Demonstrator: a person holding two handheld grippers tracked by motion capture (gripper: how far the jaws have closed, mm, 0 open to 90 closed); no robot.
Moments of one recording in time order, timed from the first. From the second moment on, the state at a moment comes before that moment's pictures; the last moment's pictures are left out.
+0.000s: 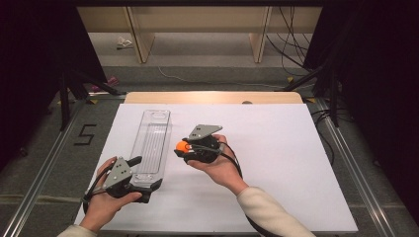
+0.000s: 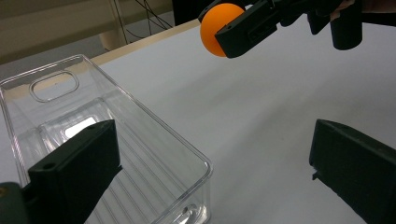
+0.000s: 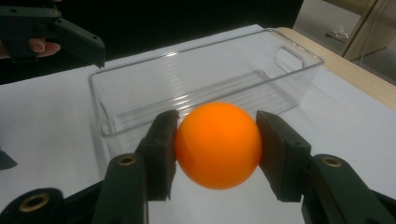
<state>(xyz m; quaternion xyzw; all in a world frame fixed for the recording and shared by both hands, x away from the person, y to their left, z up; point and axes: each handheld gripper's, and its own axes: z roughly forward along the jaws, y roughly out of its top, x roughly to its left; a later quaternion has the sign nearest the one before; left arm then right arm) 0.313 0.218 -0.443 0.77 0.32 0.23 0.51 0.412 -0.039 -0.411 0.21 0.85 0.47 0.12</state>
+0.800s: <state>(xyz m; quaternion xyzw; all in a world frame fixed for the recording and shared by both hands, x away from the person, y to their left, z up) 0.313 0.218 -0.442 0.76 0.32 0.23 0.51 0.418 -0.033 -0.406 0.21 0.84 0.48 0.12</state>
